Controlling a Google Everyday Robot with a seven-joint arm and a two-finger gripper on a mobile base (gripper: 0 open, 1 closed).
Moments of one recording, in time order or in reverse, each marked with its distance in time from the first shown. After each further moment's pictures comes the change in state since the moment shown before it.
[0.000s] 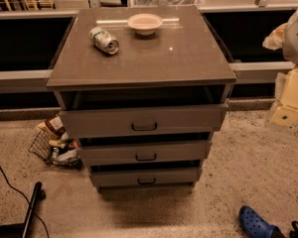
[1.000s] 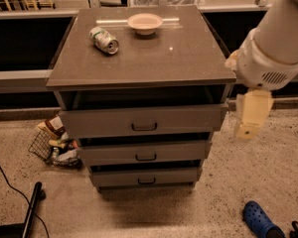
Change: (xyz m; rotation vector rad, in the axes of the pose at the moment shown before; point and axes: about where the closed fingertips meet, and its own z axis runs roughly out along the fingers) arm -0.028 0.007 0.065 -0.049 0.039 -0.137
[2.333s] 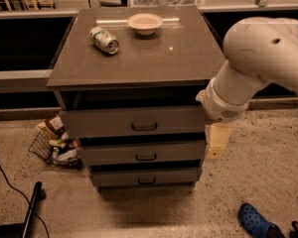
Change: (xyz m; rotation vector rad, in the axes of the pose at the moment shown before) arm -0.021 0.002 0.131 -0.109 -0.068 -0.080
